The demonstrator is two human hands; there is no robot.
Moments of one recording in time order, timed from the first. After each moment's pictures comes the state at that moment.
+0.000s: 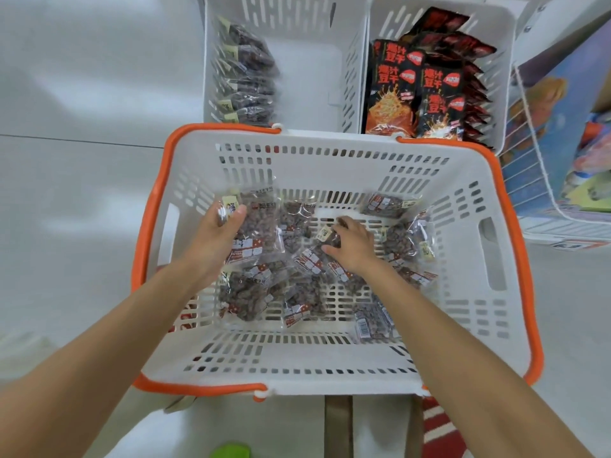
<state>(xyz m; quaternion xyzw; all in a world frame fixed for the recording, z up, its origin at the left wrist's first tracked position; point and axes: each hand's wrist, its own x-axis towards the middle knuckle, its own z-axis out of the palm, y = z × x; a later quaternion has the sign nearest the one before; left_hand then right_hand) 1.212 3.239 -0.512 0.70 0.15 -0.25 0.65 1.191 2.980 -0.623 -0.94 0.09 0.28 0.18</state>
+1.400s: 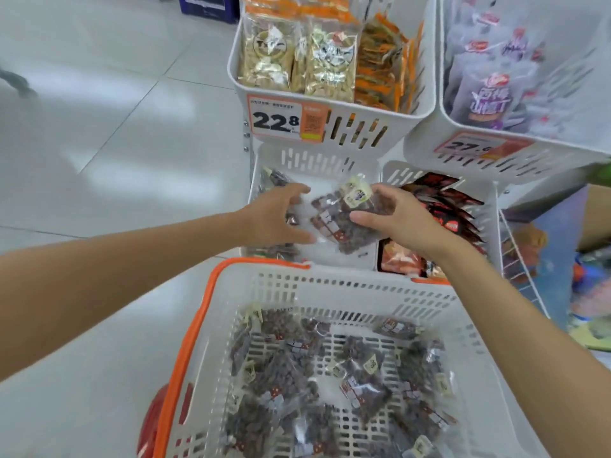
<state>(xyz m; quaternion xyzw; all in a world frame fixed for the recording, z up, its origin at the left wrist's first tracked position) 1.399 3.212 -0.384 0.88 -0.22 -0.20 0.38 1.356 2.970 -0.369 -0.88 -0.01 0.09 0.47</state>
